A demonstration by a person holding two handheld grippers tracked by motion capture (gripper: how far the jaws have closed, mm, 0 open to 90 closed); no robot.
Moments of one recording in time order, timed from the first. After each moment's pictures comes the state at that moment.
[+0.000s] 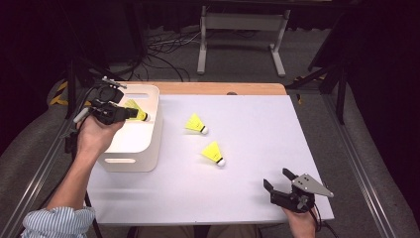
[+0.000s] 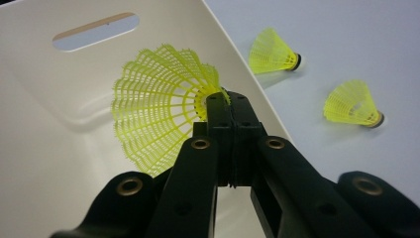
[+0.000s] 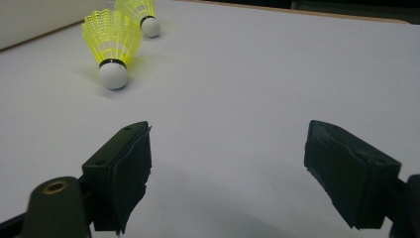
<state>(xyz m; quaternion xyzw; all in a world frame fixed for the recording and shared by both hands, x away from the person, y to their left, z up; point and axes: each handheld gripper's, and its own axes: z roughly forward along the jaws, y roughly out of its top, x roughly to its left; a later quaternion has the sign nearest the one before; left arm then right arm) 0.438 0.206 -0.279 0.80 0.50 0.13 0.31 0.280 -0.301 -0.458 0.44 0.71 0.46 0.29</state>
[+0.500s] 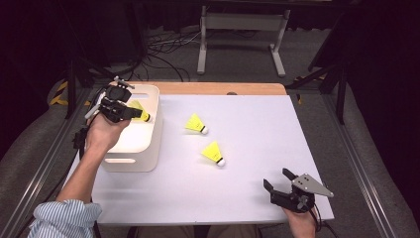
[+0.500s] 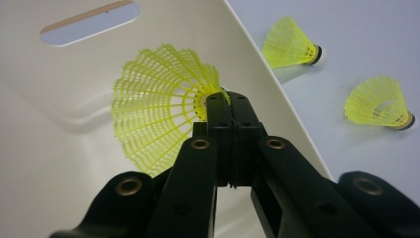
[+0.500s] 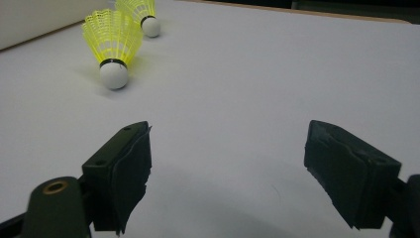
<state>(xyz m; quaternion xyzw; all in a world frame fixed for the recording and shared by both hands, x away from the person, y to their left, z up) 0.459 0.196 -0.294 0.81 0.51 0.12 0.28 0.280 -0.301 -0.458 0.44 0.71 0.46 0.29</state>
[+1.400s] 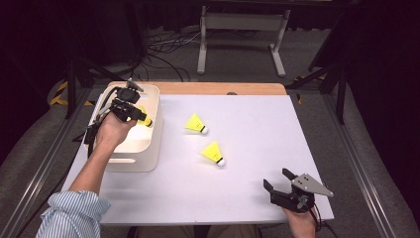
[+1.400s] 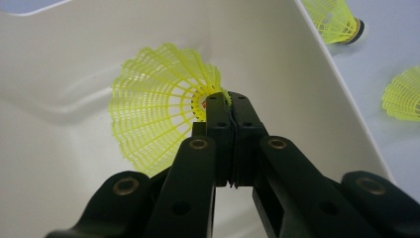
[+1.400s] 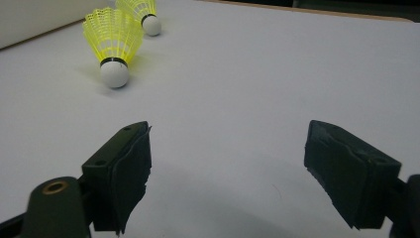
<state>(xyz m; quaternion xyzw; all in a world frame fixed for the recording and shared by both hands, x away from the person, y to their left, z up) 0.490 0.186 -0.325 0.82 0.52 0.09 0.22 0.281 -0.301 -0.458 0.44 0.71 0.46 0.29</state>
